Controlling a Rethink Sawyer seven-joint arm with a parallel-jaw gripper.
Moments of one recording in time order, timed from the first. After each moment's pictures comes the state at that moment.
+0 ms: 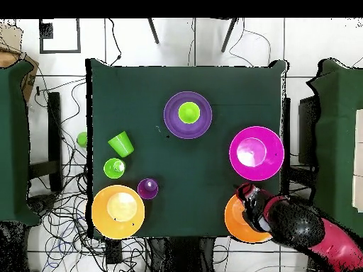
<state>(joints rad) -1.26 -0.89 0.60 2.18 -0.26 0.48 2.01</state>
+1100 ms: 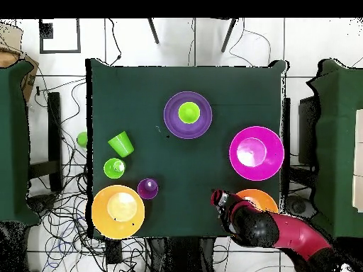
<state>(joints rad) -1.11 -0.74 0.49 2.19 -0.51 0.27 2.01</state>
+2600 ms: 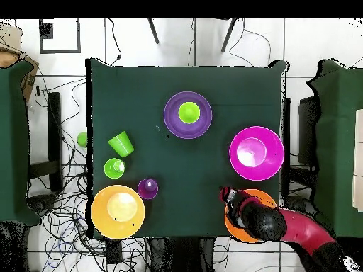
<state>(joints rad) -1.16 -0.61 0.49 2.08 -0.59 0.28 2.01</state>
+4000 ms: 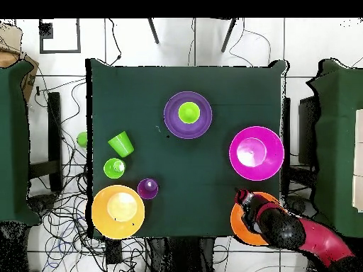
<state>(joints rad) -1.29 -0.65 0.54 2.08 -0.63 0.30 2.01</state>
